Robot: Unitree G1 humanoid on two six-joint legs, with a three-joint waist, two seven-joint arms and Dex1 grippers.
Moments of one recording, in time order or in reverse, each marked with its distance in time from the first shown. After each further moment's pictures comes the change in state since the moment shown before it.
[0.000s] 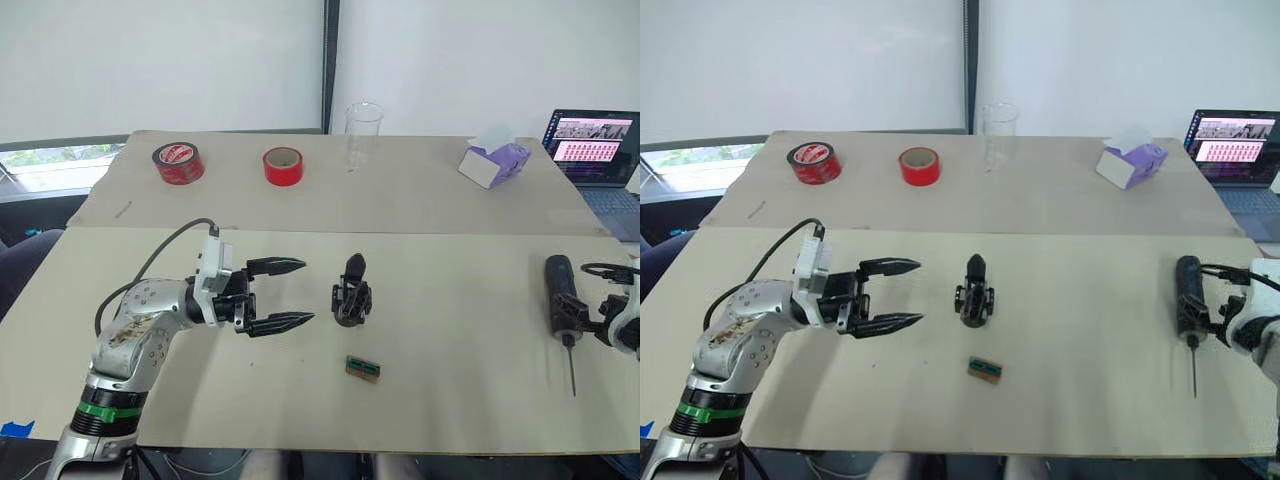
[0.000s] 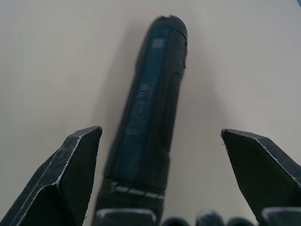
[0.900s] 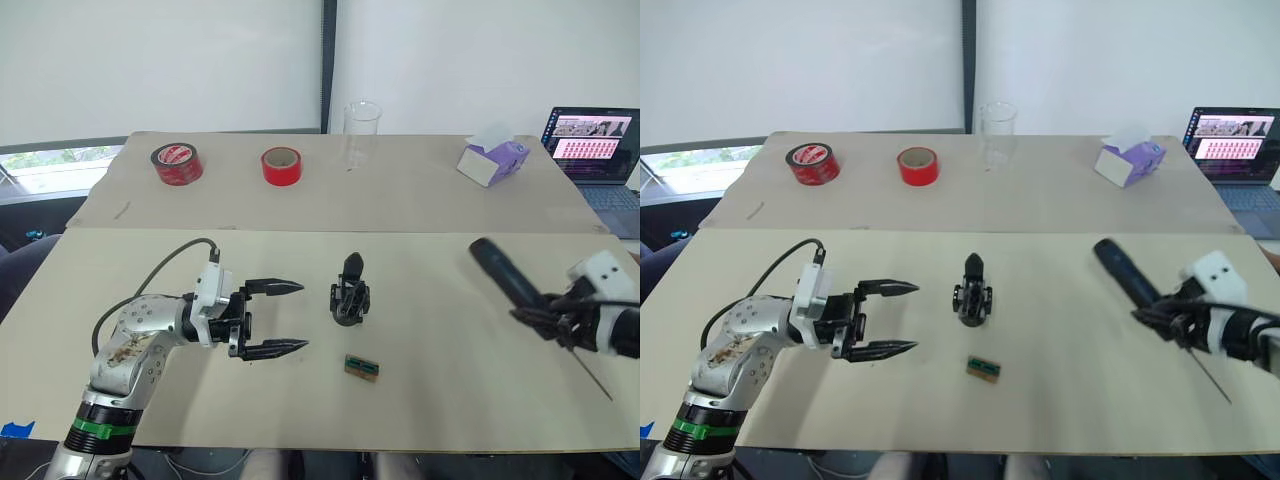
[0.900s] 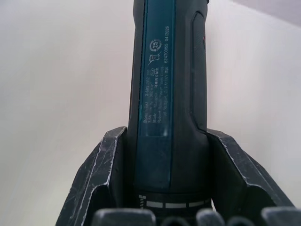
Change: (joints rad) left arm 0.091 0.016 -0.016 0.044 0.072 -0.139 -0.101; right arm 0.319 -0.073 0.030 -0.502 0.041 -0.114 0.482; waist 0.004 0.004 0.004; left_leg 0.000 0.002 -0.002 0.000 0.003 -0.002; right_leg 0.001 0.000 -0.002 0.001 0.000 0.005
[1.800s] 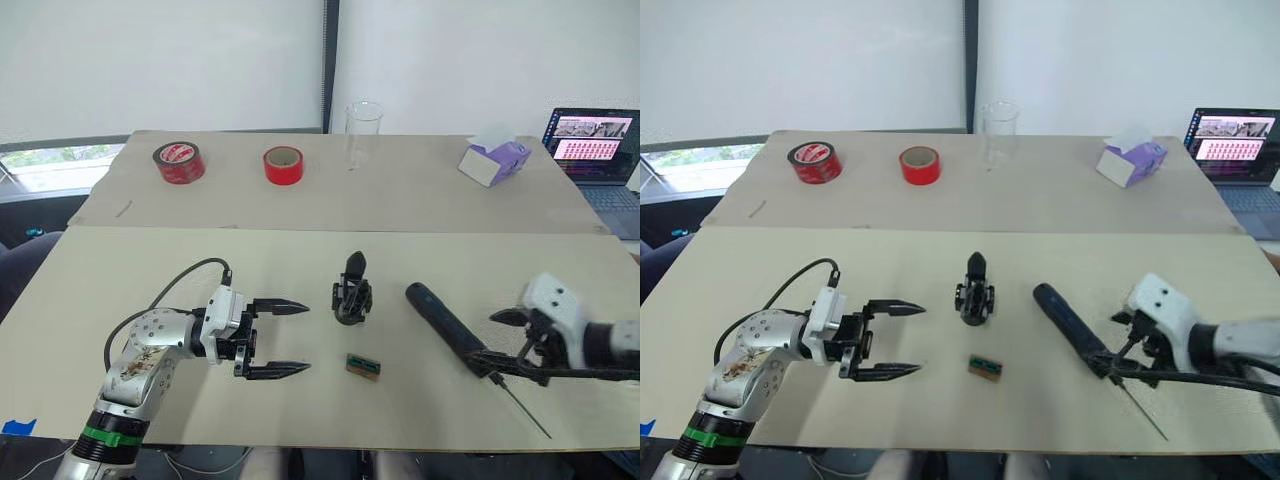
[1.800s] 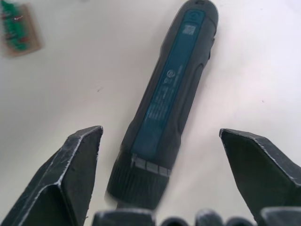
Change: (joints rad) left arm 0.037 -0.012 -0.063 0.030 0.039 -0.078 -0.039; right arm 0.009 -0.257 0.060 -0.246 0.067 0.150 0.159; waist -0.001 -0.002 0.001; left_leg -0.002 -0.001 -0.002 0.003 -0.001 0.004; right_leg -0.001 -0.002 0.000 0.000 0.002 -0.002
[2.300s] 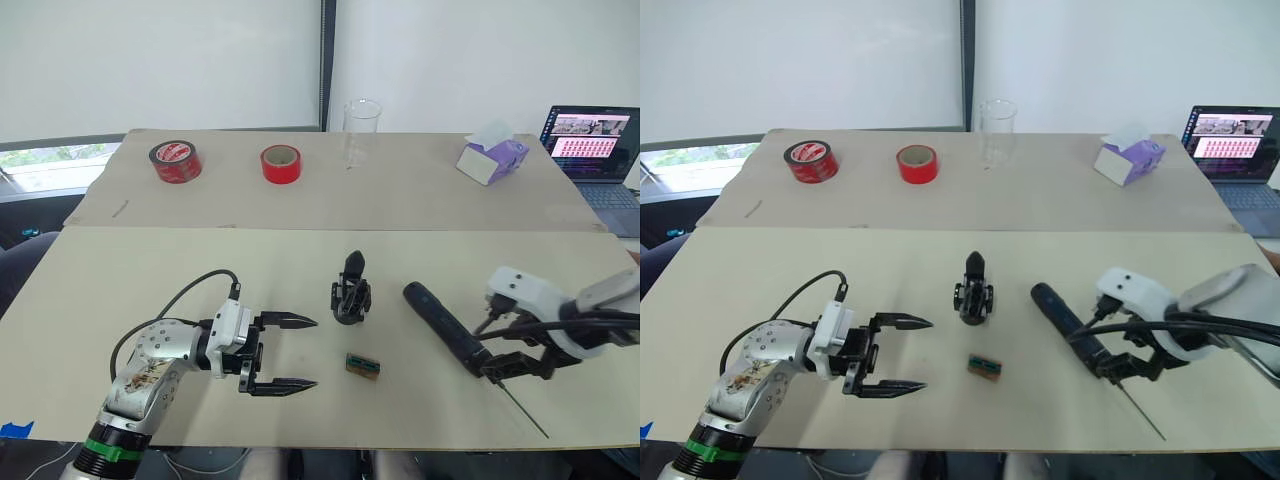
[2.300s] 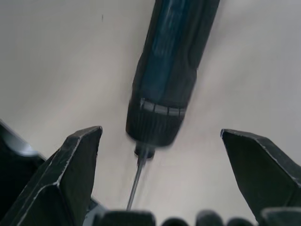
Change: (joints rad) left arm 0.059 -0.012 -0.039 -0.076 0.003 0.004 0.031; right arm -0.705 -0.074 0.707 0.048 0.037 0.591 -0.099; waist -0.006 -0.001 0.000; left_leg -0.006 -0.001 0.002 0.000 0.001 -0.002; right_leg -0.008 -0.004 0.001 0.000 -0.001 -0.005
